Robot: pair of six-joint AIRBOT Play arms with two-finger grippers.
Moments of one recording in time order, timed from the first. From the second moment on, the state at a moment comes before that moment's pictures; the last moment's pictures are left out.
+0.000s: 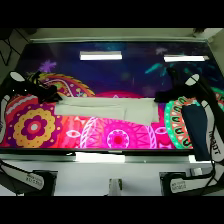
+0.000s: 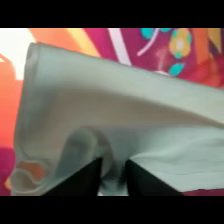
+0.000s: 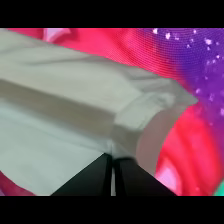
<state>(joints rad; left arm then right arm) 0.20 -1.77 1.51 1.01 -1.28 -1.50 -0.11 -1.61 1.33 -1.08 1.10 1.07</state>
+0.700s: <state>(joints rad) 0.21 -1.64 1.71 1.01 -1.39 -1.51 -0.18 -1.74 1.35 -1.03 1.35 0.88</state>
